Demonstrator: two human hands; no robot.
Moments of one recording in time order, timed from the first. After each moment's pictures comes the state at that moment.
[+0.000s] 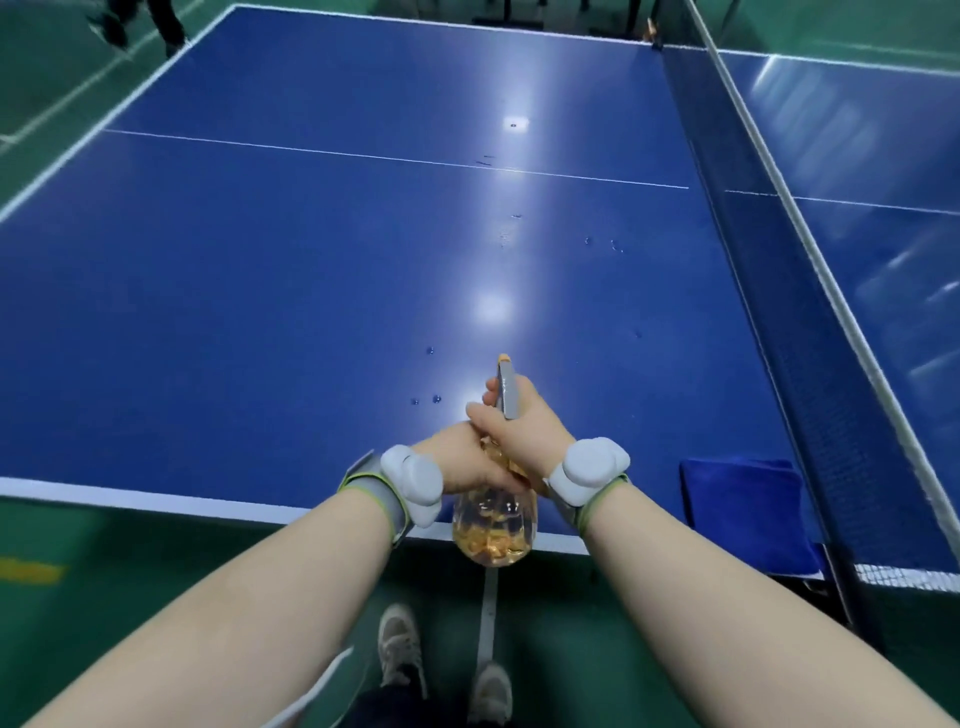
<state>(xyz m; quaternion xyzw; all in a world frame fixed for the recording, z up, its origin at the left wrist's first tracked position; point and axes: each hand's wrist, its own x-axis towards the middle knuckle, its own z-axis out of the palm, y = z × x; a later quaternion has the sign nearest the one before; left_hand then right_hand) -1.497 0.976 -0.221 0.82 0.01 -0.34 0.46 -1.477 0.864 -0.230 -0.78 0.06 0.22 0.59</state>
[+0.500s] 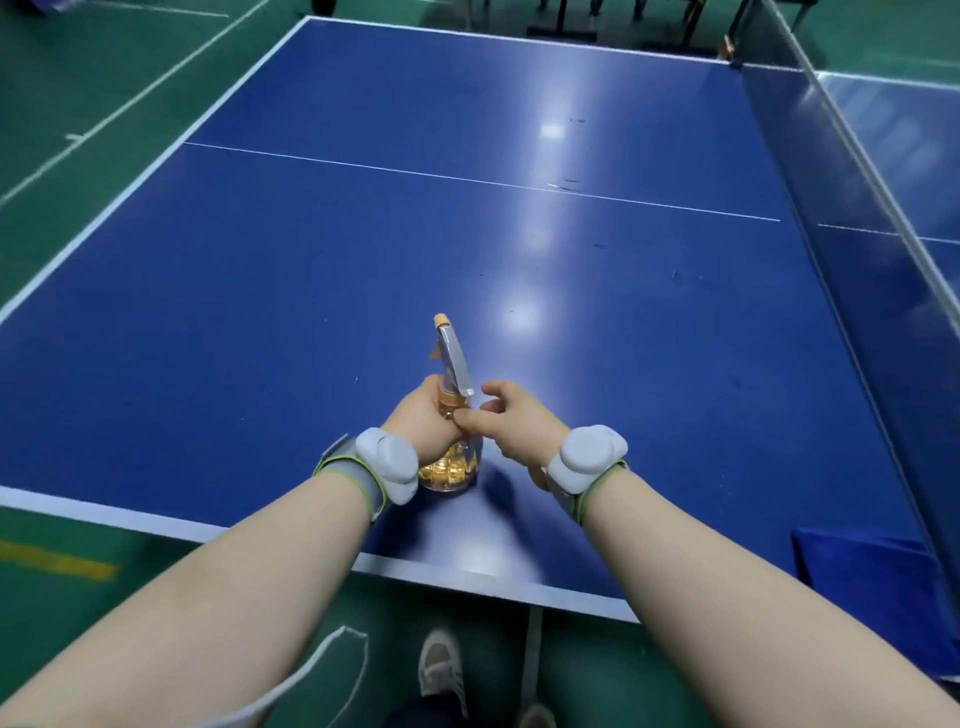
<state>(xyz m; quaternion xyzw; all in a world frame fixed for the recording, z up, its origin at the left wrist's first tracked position) -1.433 1.124 -0.221 0.87 0.09 -0.16 0.46 -1.416 0.987 -0.223 -0.78 0.03 0.31 0.54</state>
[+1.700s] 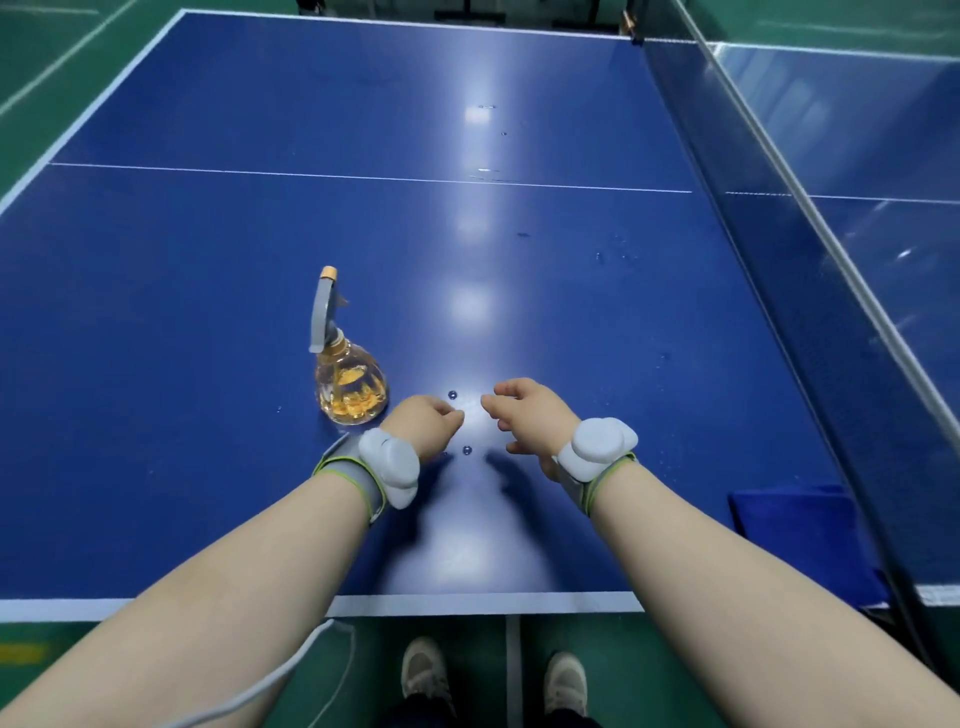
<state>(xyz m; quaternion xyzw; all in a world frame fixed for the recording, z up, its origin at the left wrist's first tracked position) -1.392 1.058 -0.232 0.91 0.08 -0.27 0.30 -1.396 0.909 -0.229 -0.79 0.17 0.26 0.53</state>
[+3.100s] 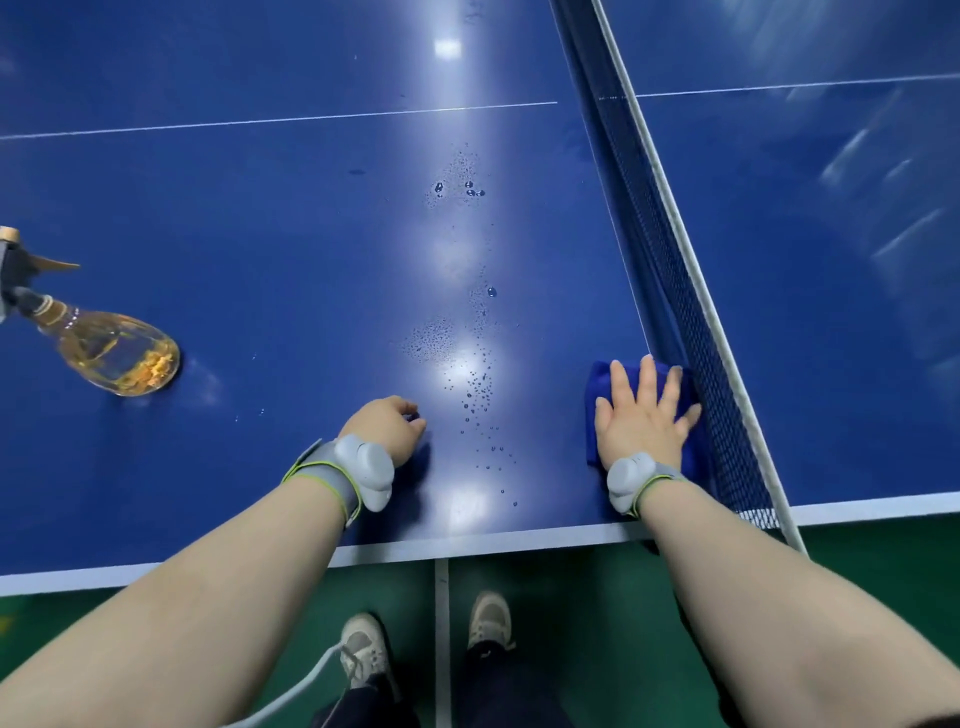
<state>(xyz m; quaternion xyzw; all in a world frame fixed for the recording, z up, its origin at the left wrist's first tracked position) -1.429 0.822 -0.285 0.93 0.12 -0.27 0.20 -1.460 0.546 -0.345 -0.97 0.19 0.11 0.08</state>
